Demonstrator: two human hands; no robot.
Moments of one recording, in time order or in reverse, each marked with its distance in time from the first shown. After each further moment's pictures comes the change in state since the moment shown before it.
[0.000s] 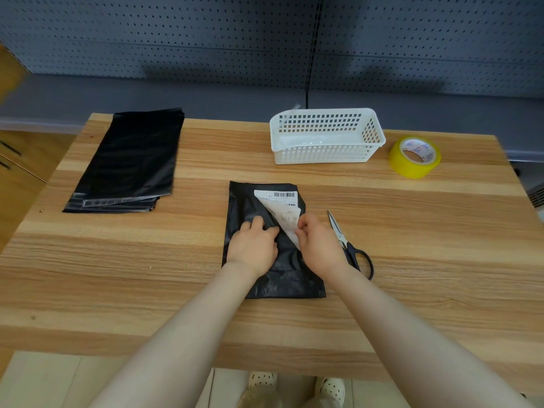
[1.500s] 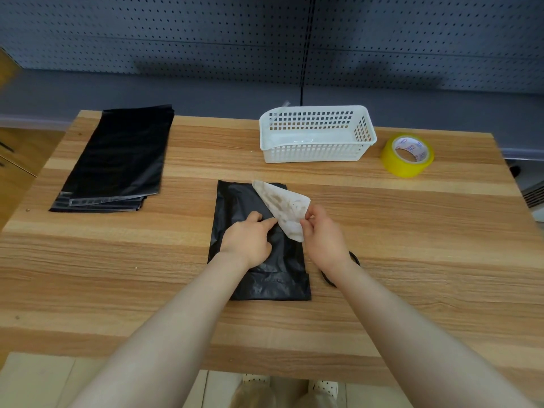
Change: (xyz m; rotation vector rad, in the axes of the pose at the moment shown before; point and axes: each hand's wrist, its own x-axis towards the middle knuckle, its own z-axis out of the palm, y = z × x) left_hand 0.023 0.012 -0.004 -0.041 -0.095 -0.021; right_hand 0.004 0.015 -0.029 0.224 0.076 0.062
